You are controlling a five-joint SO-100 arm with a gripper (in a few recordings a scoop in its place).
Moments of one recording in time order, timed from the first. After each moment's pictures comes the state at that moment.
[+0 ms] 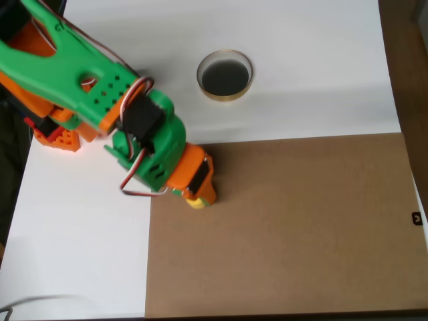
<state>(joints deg) -13.3 96.7 115.9 62.6 -7.5</state>
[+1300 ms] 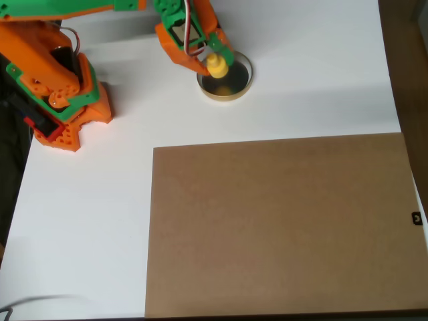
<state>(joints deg) -62.3 106.4 122.4 60.4 -2.9</state>
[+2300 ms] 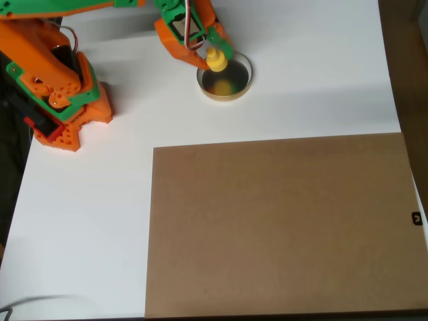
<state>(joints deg) -66.1 106.2 123.6 58.8 -1.7</state>
